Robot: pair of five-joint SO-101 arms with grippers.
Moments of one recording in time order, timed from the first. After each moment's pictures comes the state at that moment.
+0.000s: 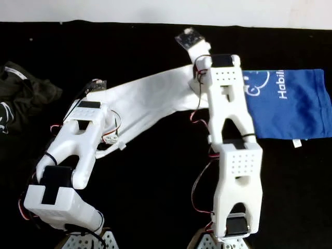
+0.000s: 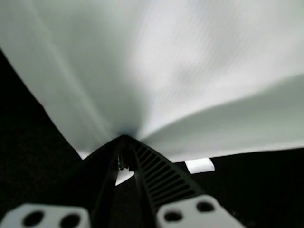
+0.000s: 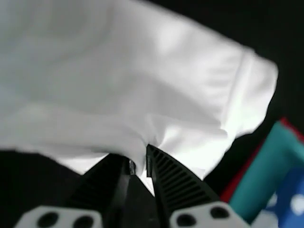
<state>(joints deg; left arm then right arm) -4.4 6.0 31.3 52.2 -18.5 -12.0 44.0 -45.2 73.2 31.8</state>
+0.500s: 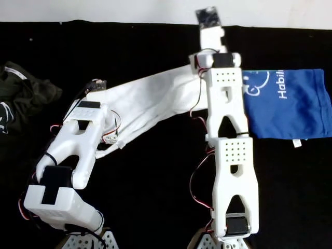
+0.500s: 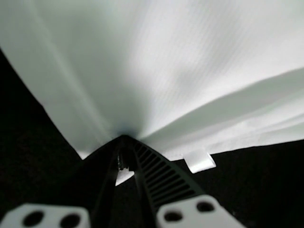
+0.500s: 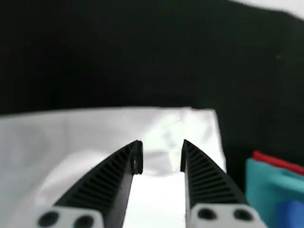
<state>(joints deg) -4.4 6.0 31.3 52.2 -18.5 -10.5 60.7 -76.4 70.8 9.8</state>
